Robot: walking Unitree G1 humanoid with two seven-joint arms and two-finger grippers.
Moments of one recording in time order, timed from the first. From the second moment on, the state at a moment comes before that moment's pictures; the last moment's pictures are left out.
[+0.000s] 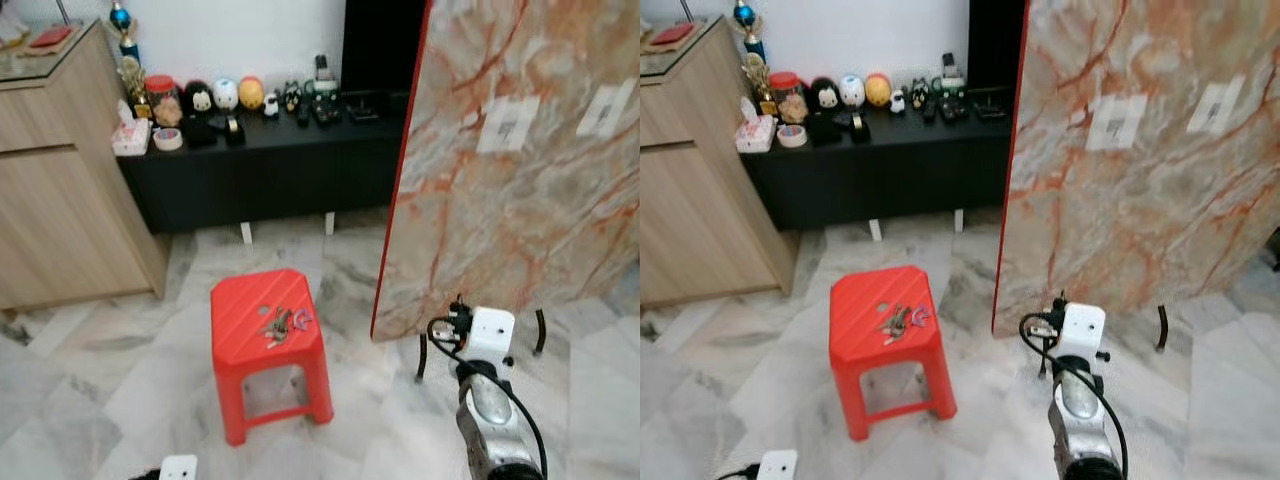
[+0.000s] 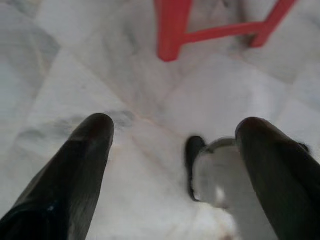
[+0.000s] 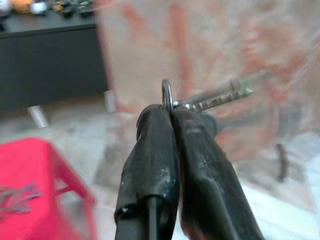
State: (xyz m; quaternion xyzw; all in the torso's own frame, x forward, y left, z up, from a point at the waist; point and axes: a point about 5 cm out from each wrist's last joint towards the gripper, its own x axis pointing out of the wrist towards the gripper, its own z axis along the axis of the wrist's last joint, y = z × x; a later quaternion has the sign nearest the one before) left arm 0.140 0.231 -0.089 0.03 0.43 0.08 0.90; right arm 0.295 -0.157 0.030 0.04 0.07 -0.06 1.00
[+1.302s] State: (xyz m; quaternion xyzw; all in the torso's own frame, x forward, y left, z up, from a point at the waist) left arm 0.145 0.225 -0.088 0.03 0.43 0.08 0.90; right arm 0.295 -0.164 0.031 0.03 0.06 -0.08 0.99
